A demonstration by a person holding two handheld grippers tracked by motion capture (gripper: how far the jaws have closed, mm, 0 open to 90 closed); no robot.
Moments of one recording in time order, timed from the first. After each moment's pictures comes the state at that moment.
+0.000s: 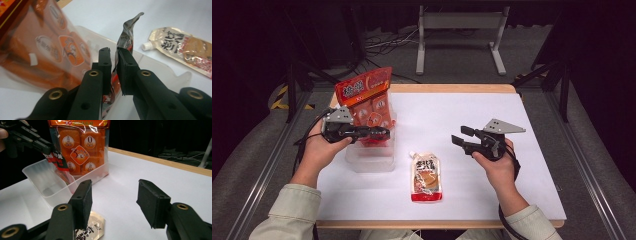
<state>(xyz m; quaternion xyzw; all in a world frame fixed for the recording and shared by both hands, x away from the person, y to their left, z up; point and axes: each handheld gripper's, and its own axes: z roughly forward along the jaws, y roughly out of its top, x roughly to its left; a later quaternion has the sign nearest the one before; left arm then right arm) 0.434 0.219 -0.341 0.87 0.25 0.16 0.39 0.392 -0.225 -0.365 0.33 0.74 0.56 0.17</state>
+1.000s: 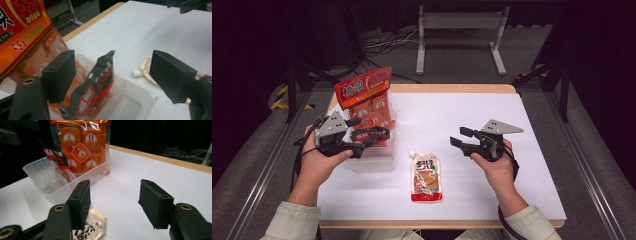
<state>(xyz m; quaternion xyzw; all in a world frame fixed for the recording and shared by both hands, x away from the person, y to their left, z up) 0.375 0.208 -0.322 0.81 0.26 0.22 0.48 0.393 -0.222 -0.368 0.33 0.74 0.56 0.17</state>
